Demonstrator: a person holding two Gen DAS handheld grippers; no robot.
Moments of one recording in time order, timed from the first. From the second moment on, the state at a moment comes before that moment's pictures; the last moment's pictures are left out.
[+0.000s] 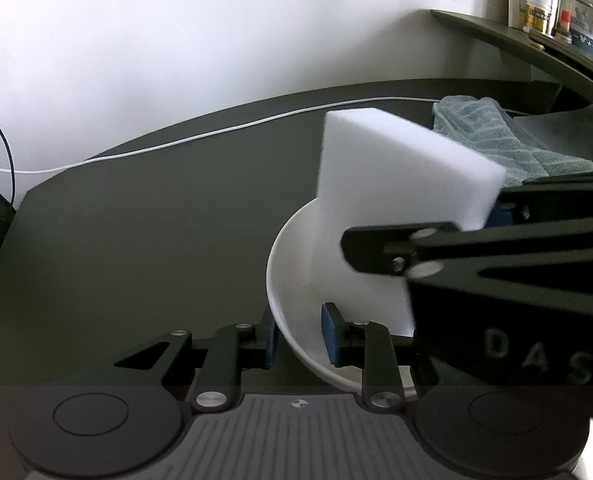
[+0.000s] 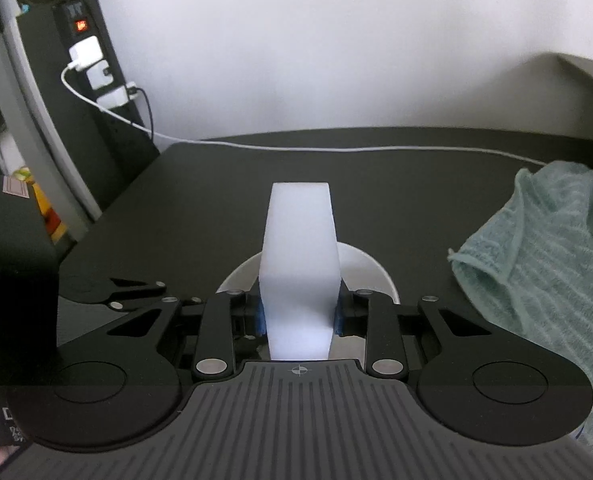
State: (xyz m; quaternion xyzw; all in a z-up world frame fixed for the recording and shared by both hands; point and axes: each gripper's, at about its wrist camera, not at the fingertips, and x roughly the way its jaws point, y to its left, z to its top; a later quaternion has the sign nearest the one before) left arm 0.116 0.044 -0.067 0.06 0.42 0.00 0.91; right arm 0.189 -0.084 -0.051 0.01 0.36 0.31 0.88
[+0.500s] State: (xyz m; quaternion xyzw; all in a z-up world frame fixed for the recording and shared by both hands) left arm 0.119 0.046 -0.069 0.06 0.41 0.00 0.91; right arm 0.188 -0.099 -0.051 0.05 0.36 0.32 0.87
